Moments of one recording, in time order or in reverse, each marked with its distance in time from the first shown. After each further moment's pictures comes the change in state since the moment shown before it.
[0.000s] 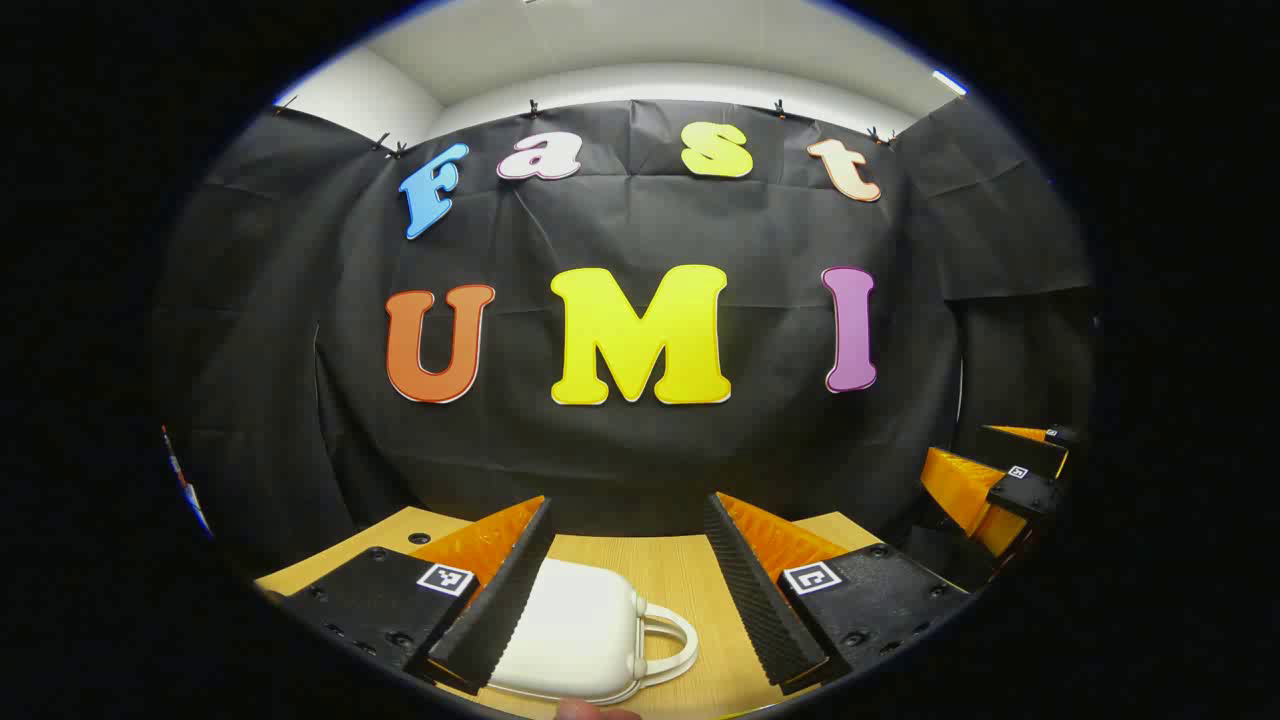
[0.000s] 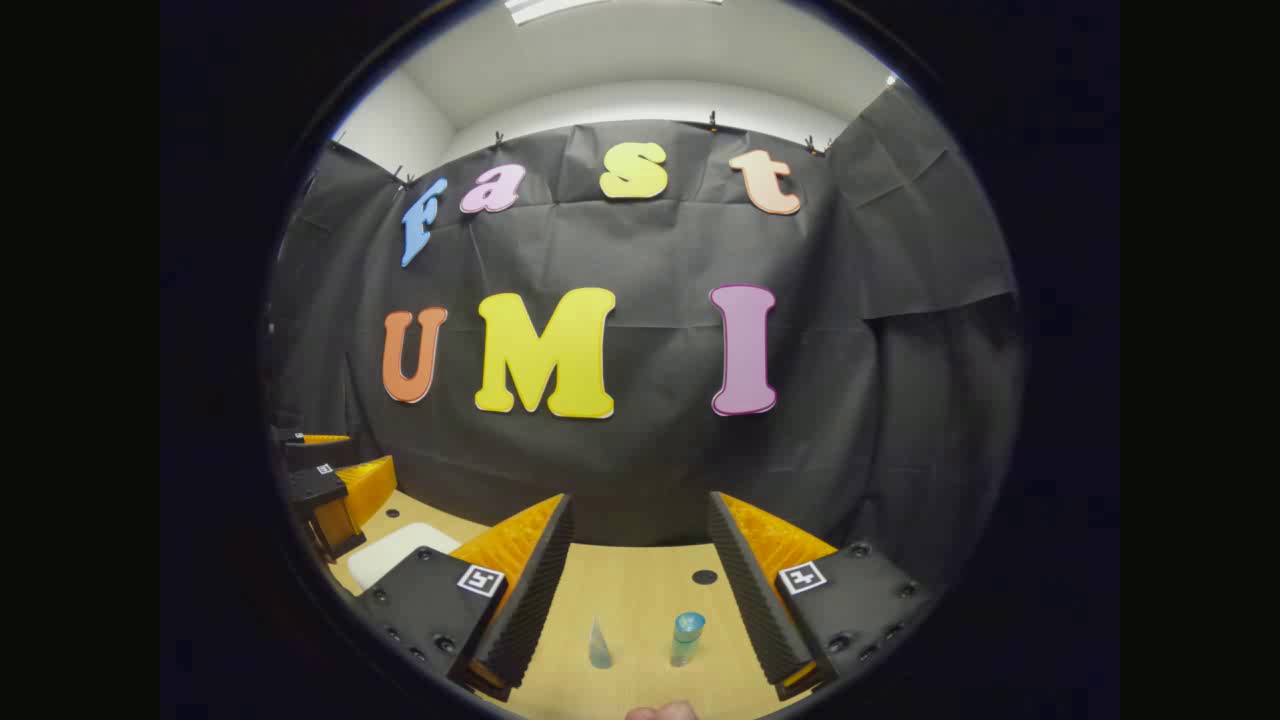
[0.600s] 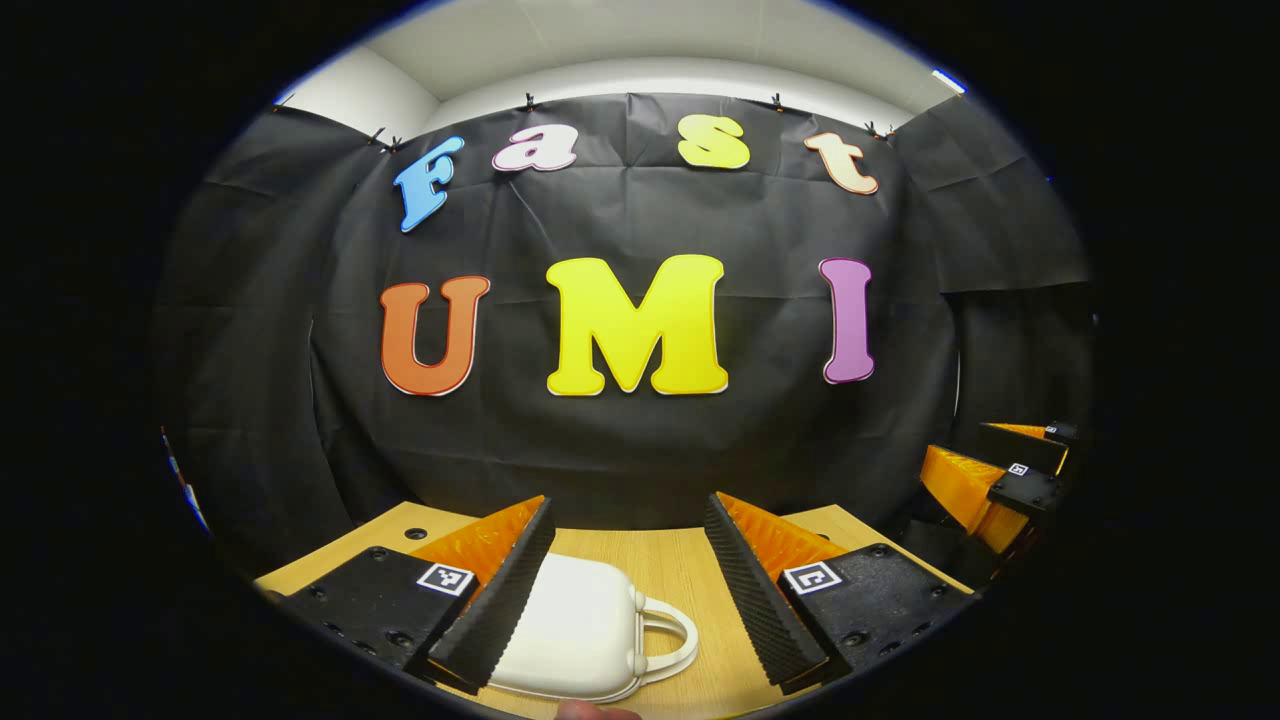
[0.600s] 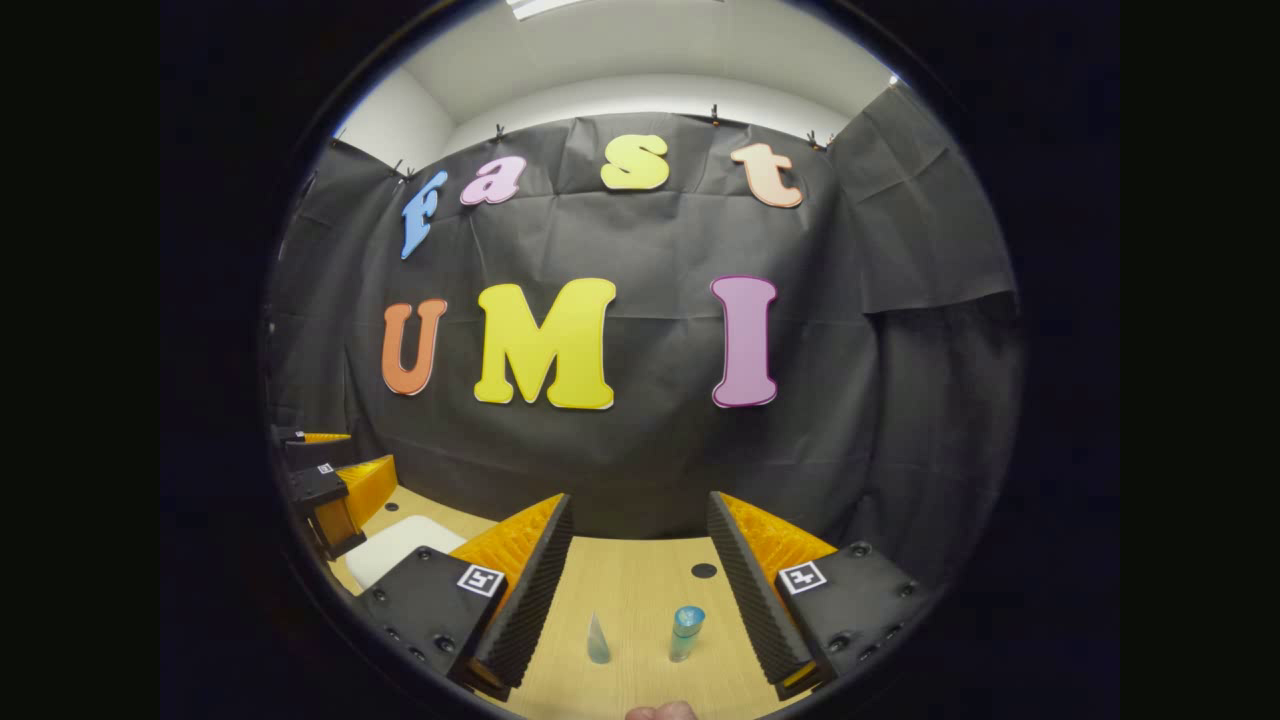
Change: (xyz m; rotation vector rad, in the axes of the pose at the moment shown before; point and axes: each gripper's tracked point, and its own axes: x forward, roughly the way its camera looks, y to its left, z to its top) left arm 0.003 -0.004 -0.012 -0.003 0.027 -0.020; right arm 0.002 -0.001 -0.009 -0.005 0.024 0.003
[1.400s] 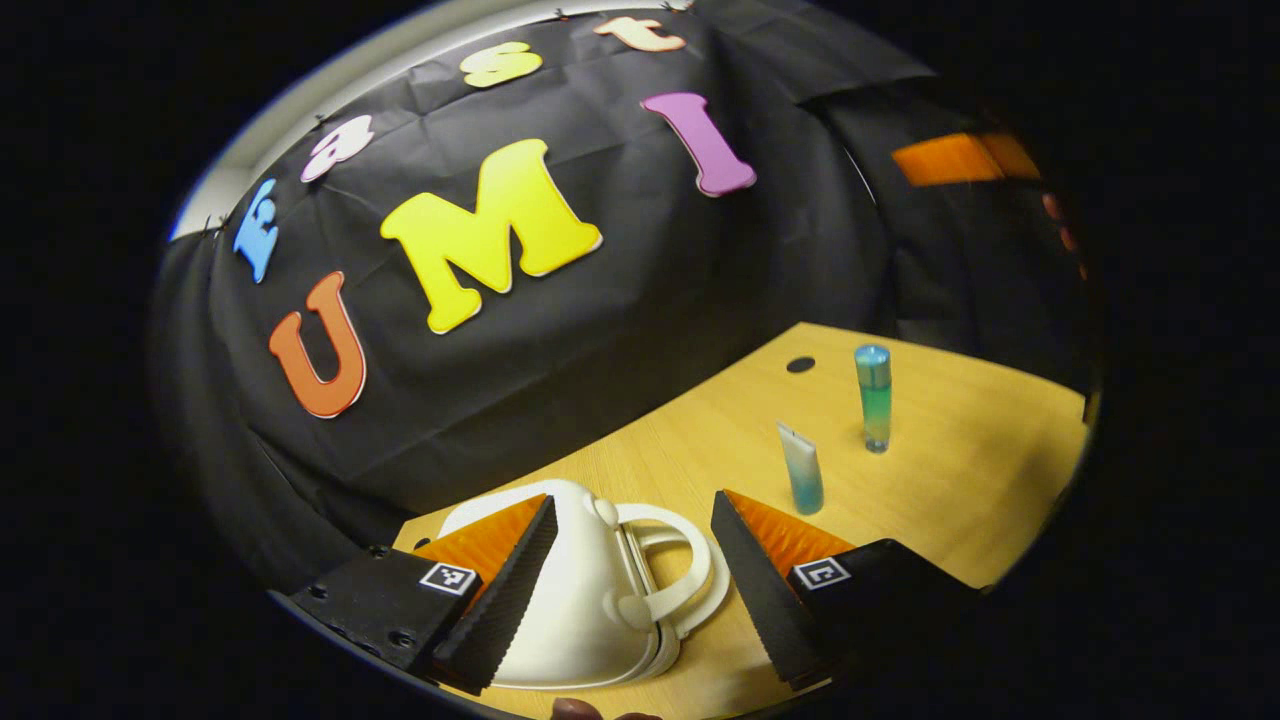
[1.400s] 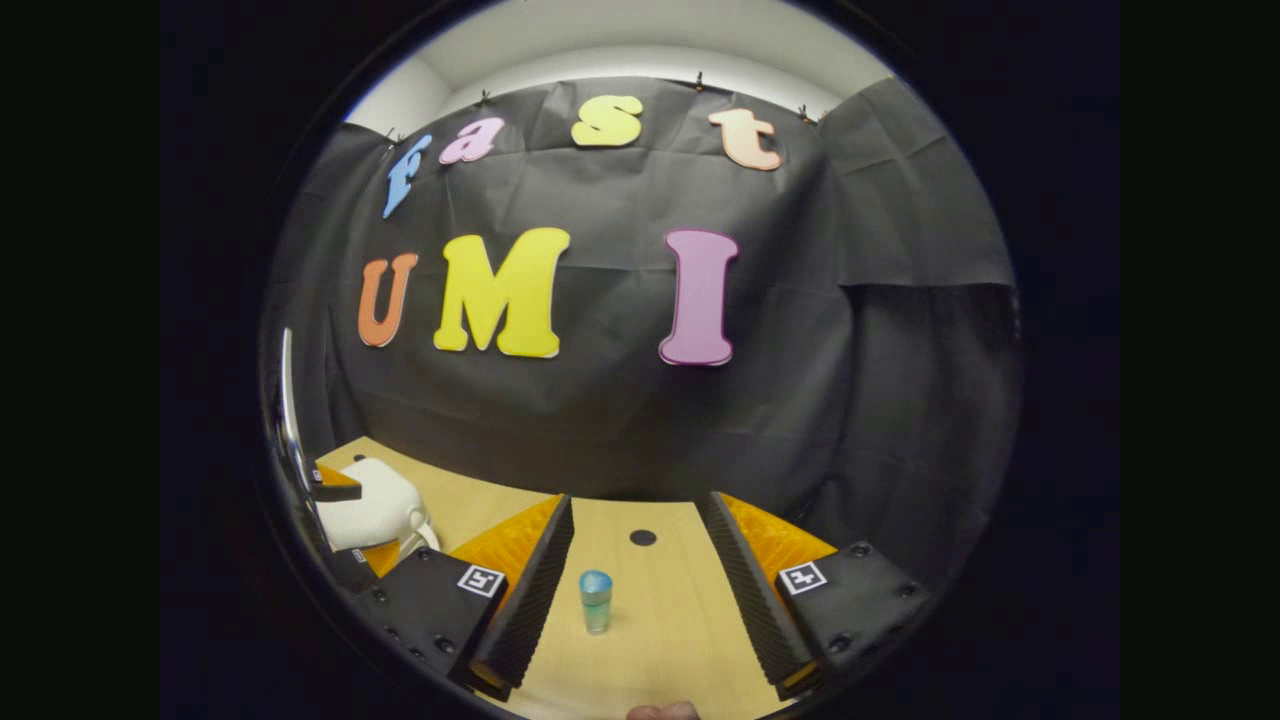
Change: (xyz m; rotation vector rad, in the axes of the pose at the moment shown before) left arm 0.021 -0.056 -0.163 0.540 0.292 -0.168; right arm 0.007 -0.112 -0.048 -0.055 0.127 -0.071
